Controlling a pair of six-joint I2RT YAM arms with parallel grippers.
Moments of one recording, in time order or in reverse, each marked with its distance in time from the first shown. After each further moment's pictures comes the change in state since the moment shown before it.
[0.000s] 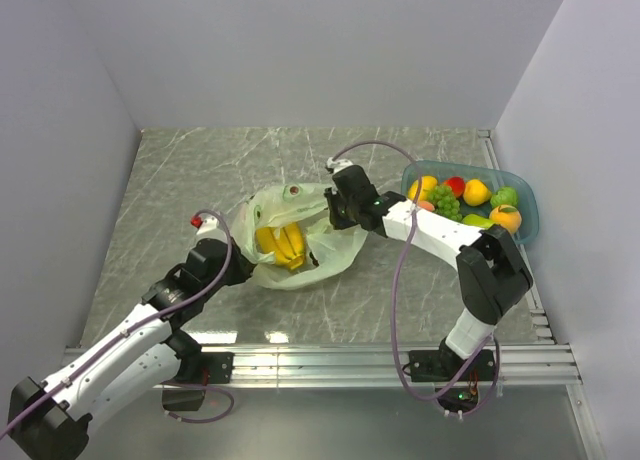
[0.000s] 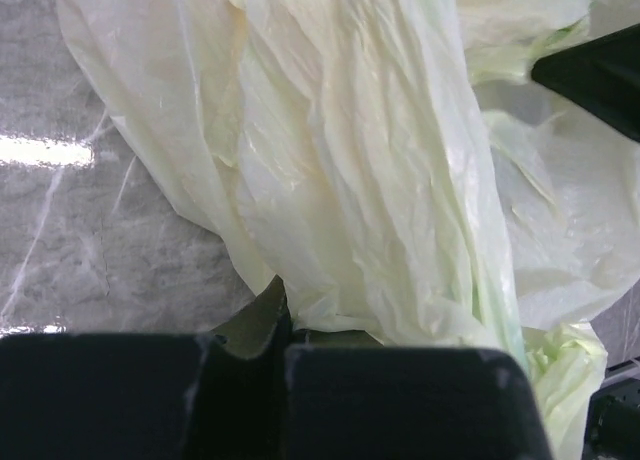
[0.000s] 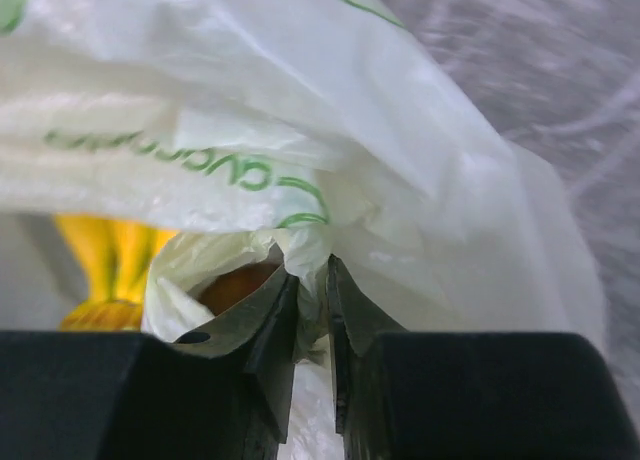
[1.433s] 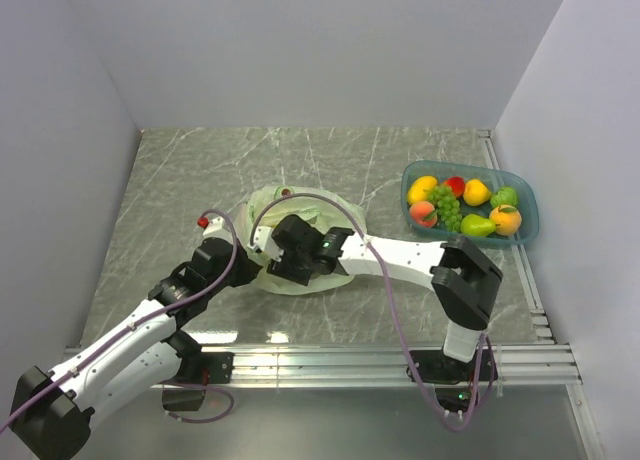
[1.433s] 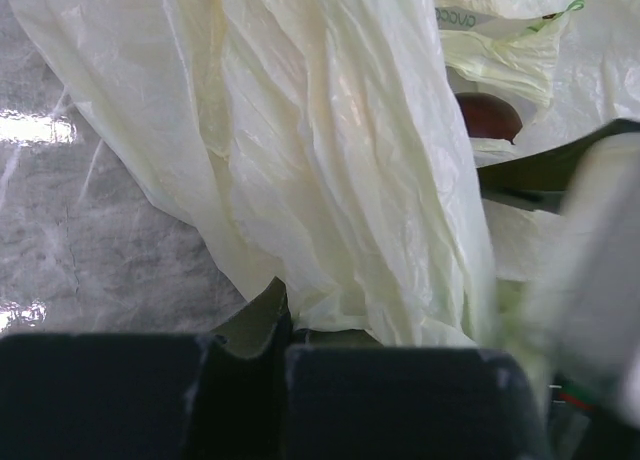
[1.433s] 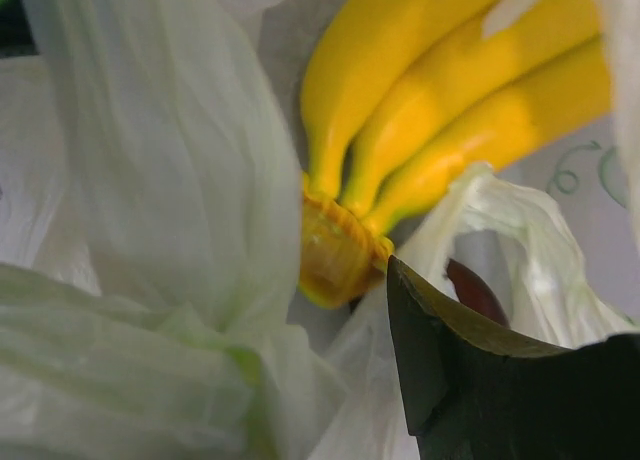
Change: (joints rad) left arm 0.000 0.056 -0.022 0.048 0.060 -0.027; right arm 0.394 0.080 0.072 -0.138 0.048 -0.571
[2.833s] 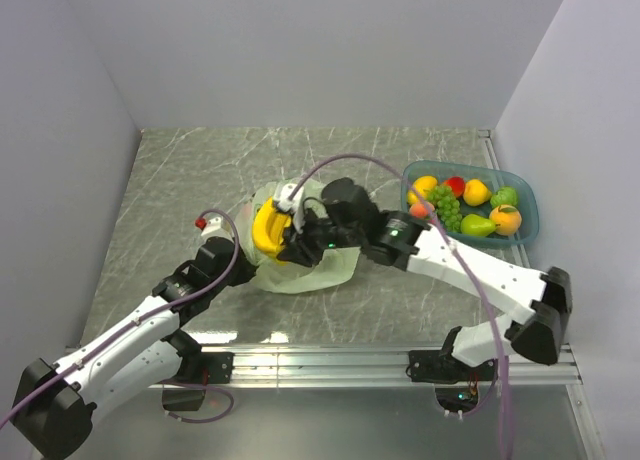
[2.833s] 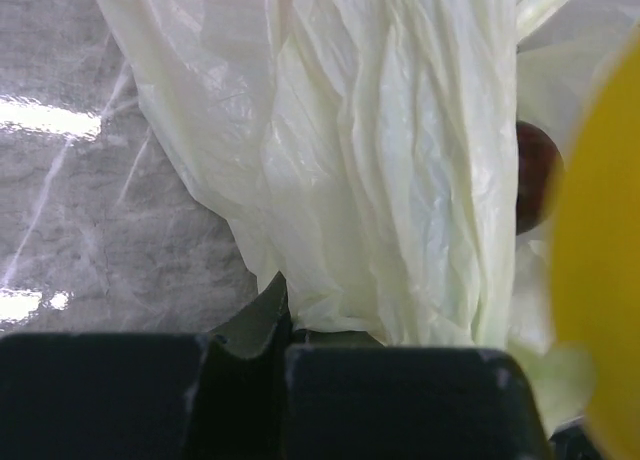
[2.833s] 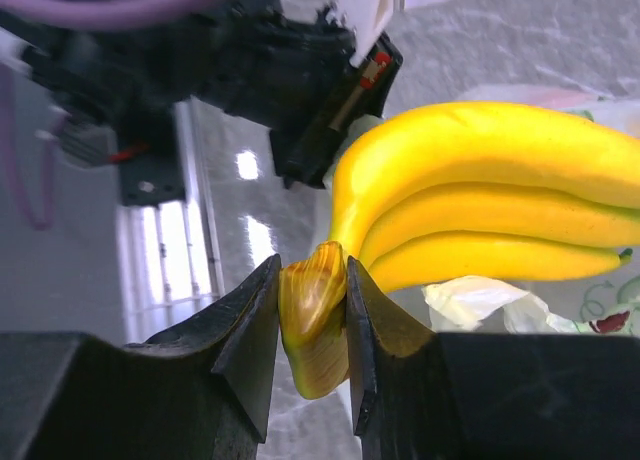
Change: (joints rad) left arm 0.000 0.043 -0.002 0.002 -0.071 -0.026; right arm -0.043 -0.348 0.039 0.048 -0.417 0.201
